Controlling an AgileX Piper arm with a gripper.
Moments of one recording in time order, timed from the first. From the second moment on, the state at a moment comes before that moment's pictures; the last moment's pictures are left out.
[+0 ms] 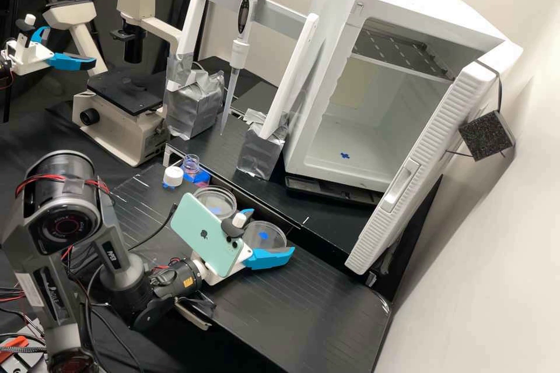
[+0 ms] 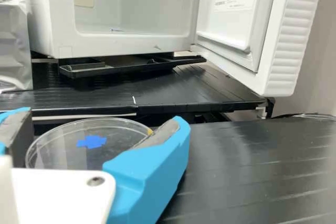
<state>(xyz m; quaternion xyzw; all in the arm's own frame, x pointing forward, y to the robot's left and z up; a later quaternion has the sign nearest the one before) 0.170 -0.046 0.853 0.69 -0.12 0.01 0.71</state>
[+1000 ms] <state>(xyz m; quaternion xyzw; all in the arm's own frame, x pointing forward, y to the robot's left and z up) 0.151 -0.047 0.873 0.72 -0.15 0.02 0.68</state>
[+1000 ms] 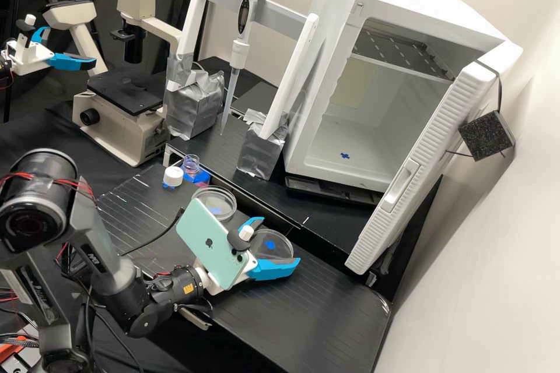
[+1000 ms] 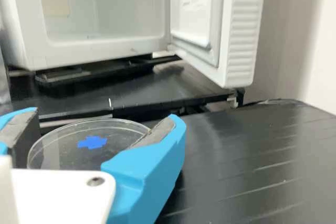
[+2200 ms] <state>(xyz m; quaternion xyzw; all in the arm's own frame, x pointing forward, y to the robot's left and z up) 0.164 0.019 0.821 0.66 0.12 0.05 0.74</state>
